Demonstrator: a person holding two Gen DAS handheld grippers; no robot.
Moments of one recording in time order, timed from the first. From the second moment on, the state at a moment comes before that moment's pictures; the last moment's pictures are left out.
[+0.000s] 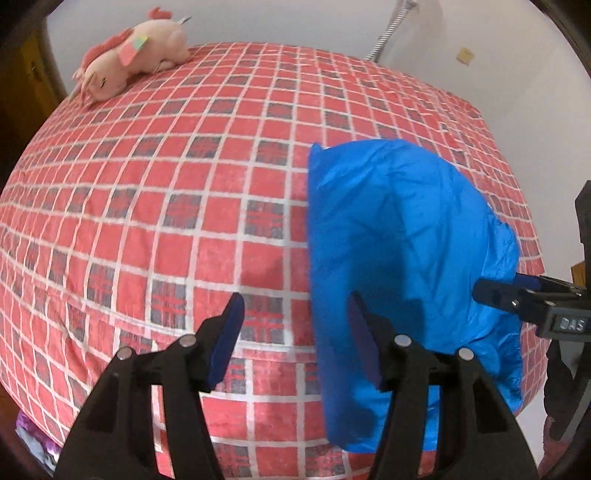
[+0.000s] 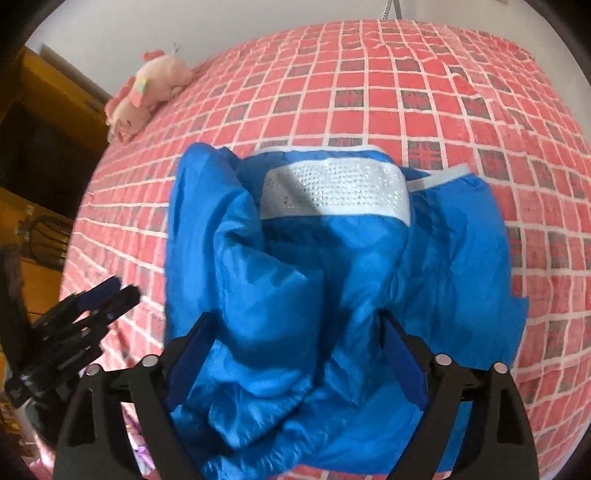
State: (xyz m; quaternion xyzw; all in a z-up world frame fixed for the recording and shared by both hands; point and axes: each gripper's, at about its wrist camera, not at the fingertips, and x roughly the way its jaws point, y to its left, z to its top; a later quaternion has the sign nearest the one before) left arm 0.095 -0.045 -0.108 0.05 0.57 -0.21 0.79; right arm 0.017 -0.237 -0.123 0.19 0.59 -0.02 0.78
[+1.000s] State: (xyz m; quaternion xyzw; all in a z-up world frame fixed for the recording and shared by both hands) left arm 0.018 -0.182 -0.114 0.09 0.58 -0.39 0.71; right arm -0.114 -0.383 -0.134 0.21 0.56 -0.12 0.79
